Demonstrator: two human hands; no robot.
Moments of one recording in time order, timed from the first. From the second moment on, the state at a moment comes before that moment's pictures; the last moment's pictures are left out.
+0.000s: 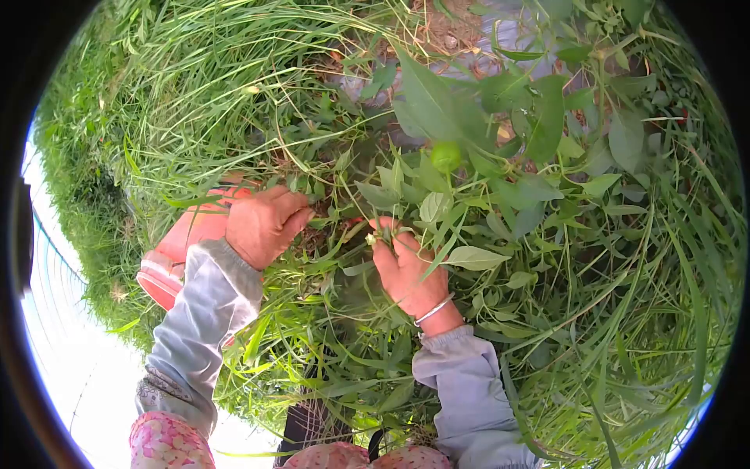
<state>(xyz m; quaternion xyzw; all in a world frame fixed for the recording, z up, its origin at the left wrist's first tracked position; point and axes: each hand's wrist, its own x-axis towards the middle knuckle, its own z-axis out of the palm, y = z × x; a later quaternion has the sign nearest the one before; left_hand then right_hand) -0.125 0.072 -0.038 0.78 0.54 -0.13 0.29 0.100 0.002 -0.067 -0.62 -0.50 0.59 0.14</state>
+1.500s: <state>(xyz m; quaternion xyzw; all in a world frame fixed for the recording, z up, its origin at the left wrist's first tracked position) -0.163 0.057 -0.058 0.61 0.60 -0.13 0.50 0.097 0.008 -0.057 -0.63 -0.47 0.60 0.12</state>
